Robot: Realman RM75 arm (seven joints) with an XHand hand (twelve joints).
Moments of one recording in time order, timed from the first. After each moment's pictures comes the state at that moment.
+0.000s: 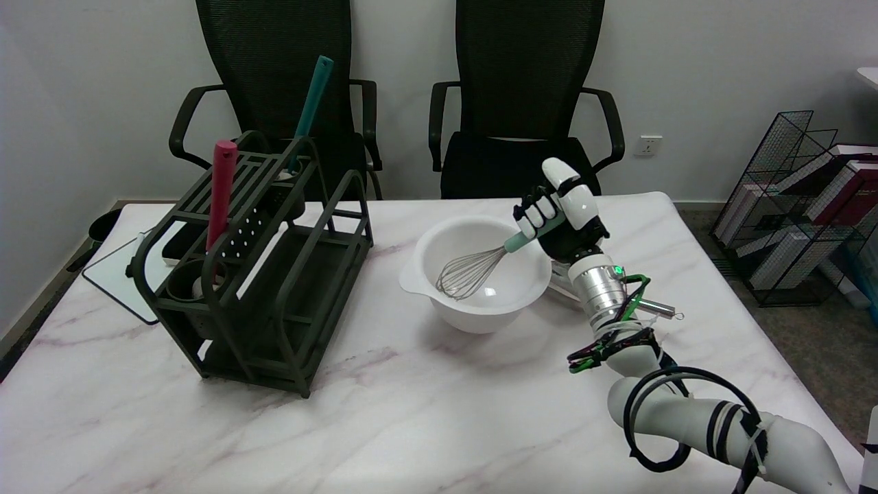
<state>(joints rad) 0.23 -1.02 0.79 -1.11 -1.76 0.92 1.65</state>
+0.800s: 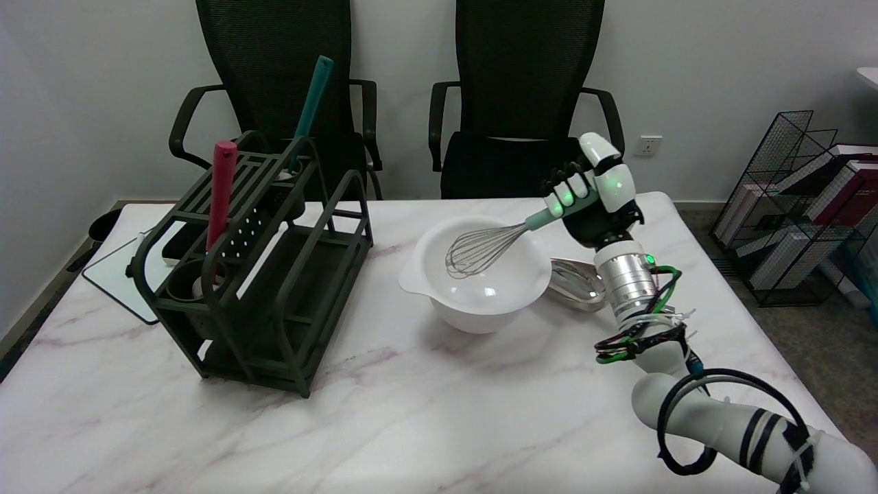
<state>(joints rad) 0.11 -0.98 0.96 -1.31 -1.76 0.90 1.62</state>
